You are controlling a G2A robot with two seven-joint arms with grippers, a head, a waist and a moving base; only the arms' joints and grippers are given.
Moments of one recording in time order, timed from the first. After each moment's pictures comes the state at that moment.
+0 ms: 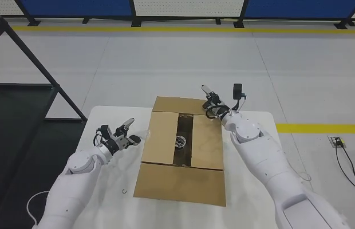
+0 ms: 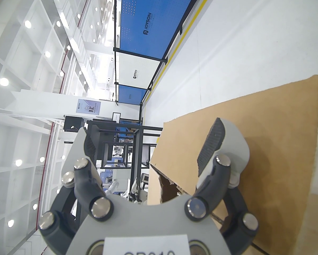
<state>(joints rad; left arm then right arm) 0.58 -1.20 -1.20 -0.67 -0.57 -0.14 -0.78 -0.19 -1.50 0.88 -0.35 0.34 -0.36 0.32</state>
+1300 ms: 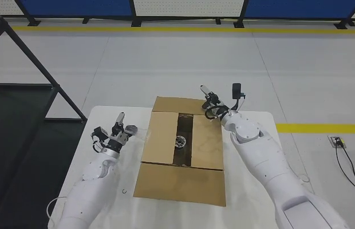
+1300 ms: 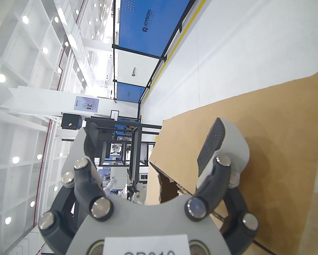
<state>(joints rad) 0.63 -1.29 -1.20 -0.63 -0.61 -0.58 -0.43 -0.21 -1.51 0.96 -0.39 0.25 -0.33 0.34</state>
